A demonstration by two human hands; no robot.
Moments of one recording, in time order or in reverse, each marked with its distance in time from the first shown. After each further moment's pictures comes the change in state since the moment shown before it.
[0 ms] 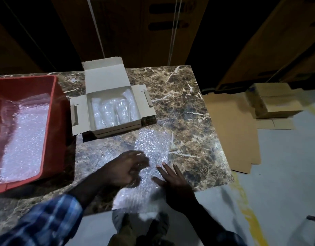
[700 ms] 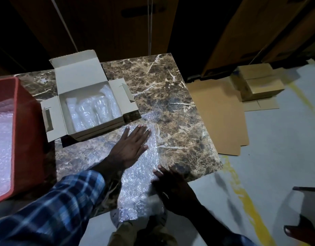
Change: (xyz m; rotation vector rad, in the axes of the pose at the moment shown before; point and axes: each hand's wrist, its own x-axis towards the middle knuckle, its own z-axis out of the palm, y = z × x) left_hand 0.089 -0.021 0.039 0.416 0.139 0.028; right_hand -0.036 -0.001 -0.006 -0.006 0.237 -0.051
